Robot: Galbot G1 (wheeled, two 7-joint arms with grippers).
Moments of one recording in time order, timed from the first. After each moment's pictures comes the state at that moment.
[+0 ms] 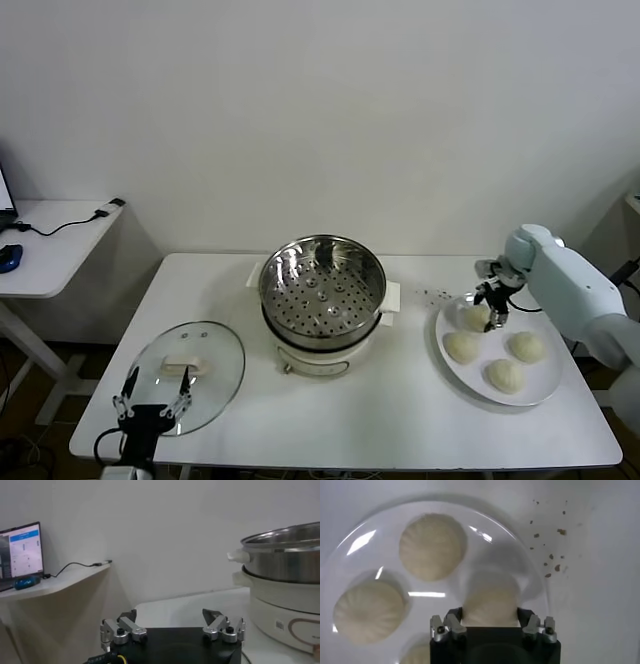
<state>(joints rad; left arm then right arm) 1.74 -1.51 -0.73 -2.02 0.03 -0.05 0.00 0.07 0.96 -0.67 0.59 -0.31 0.14 -1.25</state>
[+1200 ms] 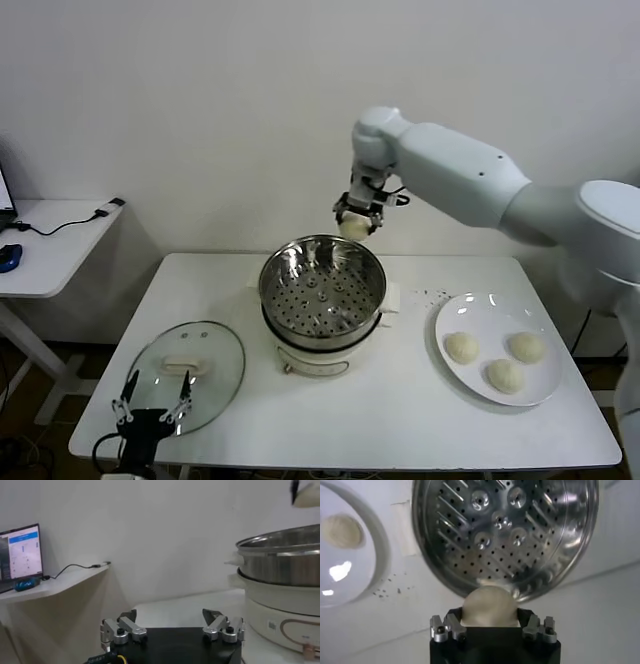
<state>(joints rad) 1.78 -1.51 -0.72 -2.06 0.03 -0.05 0.00 0.51 1.38 -1.11 0.89 -0.35 0.61 -1.18</state>
